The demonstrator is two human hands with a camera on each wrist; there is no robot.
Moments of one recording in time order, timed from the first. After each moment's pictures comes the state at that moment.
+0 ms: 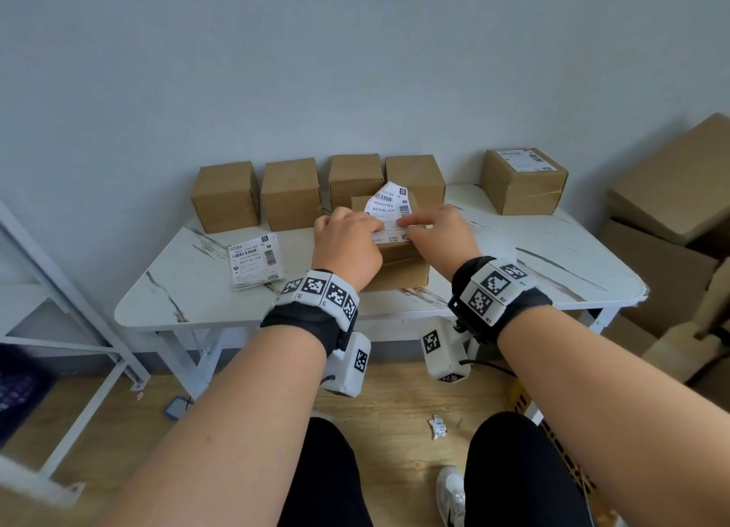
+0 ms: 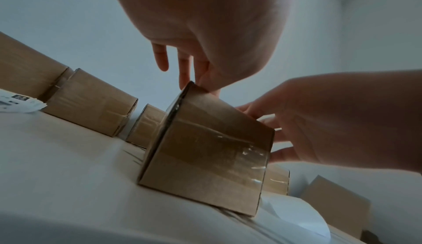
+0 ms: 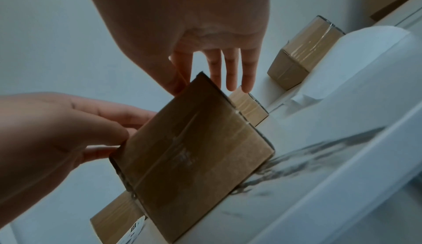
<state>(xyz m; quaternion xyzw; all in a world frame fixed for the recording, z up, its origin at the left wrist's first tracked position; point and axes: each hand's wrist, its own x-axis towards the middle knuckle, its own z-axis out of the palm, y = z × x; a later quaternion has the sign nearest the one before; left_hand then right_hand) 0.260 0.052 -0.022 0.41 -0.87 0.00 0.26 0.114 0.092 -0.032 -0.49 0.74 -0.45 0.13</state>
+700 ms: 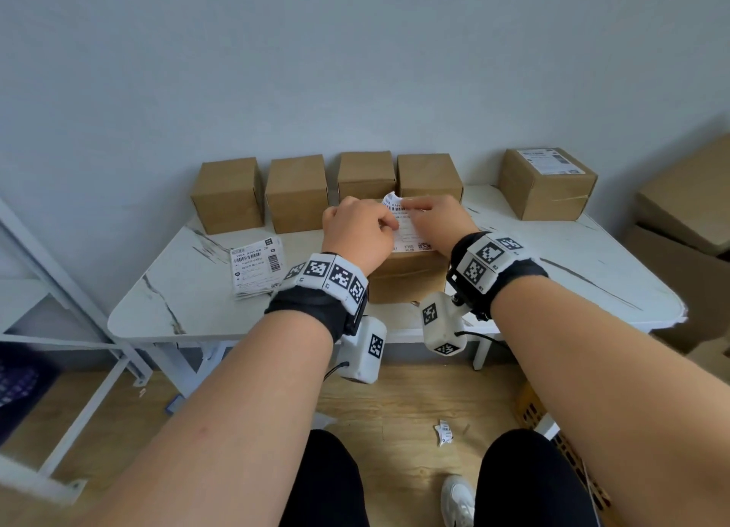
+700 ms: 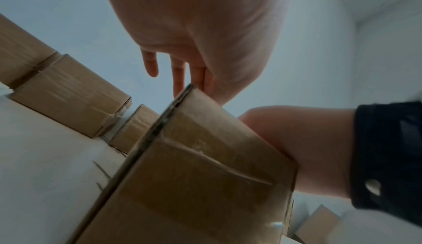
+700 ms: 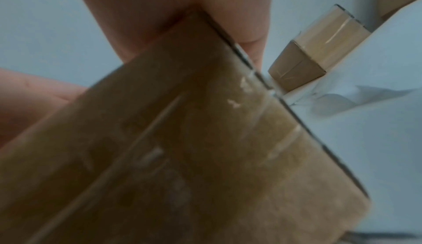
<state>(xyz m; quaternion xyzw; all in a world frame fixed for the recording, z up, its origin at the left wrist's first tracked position) 0.244 0.014 -0.012 0.43 -0.86 -0.08 0.28 0.097 0.034 -0.022 -0.50 0.77 -0.38 0.16</state>
